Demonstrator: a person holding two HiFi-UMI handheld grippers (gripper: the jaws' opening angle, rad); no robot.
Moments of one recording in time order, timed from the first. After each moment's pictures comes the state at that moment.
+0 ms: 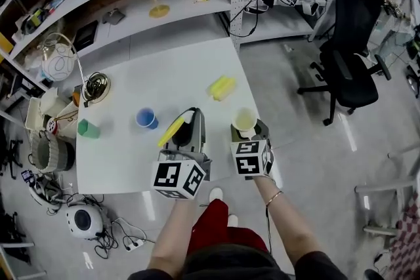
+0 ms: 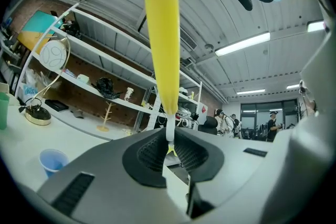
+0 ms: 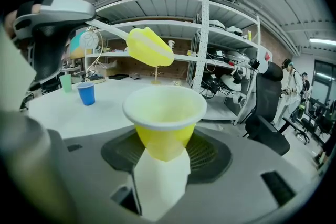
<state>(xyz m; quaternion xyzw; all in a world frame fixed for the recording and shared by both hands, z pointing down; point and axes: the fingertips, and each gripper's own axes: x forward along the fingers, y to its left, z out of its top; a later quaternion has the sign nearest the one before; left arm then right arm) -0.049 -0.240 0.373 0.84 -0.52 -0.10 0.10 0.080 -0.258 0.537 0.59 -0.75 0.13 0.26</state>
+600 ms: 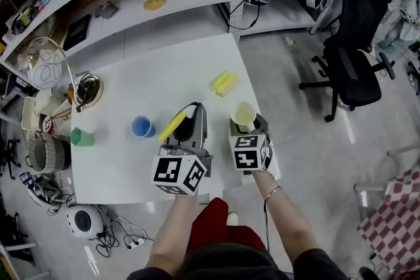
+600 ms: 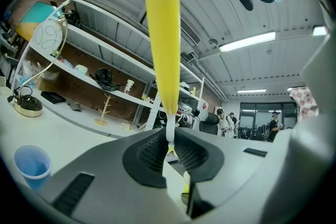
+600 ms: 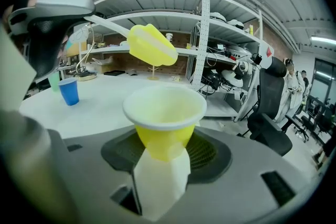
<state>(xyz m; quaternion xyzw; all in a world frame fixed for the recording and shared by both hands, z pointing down) -0.044 -0.306 0.400 0.85 -0.51 -0.09 0.12 0.079 -0.320 0.566 0.59 -0.74 0.15 0.27</state>
